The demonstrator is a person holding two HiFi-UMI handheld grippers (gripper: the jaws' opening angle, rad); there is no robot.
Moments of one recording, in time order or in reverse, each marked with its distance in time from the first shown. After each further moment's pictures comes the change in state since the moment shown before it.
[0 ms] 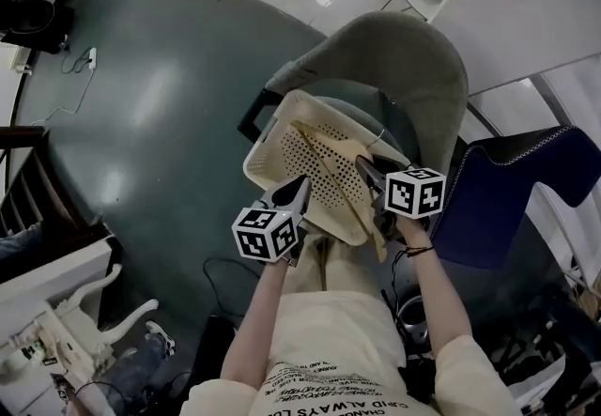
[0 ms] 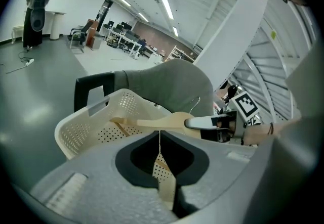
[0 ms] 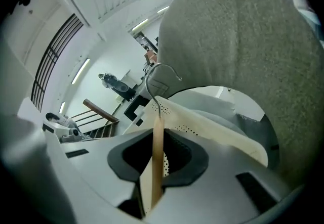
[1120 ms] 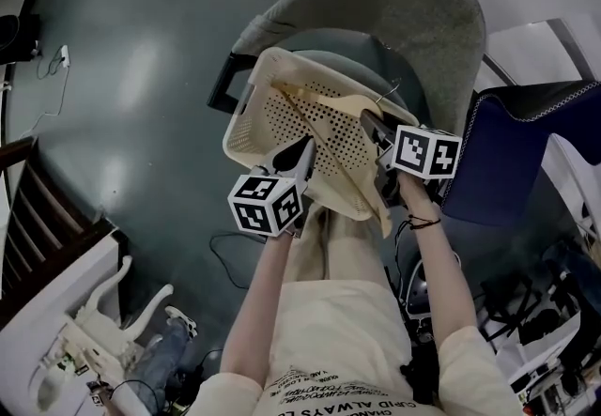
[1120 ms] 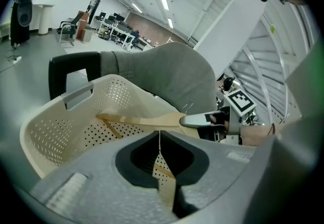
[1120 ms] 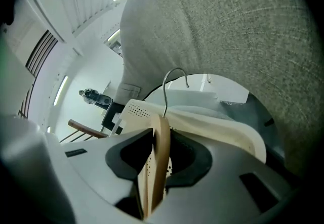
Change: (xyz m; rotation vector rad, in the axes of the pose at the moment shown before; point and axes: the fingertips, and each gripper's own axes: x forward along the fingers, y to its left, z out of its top) left arm 0.051 0.004 -0.020 0.042 0.085 -0.067; right arm 0.017 -0.060 -0.013 0.229 -0.064 -0.137
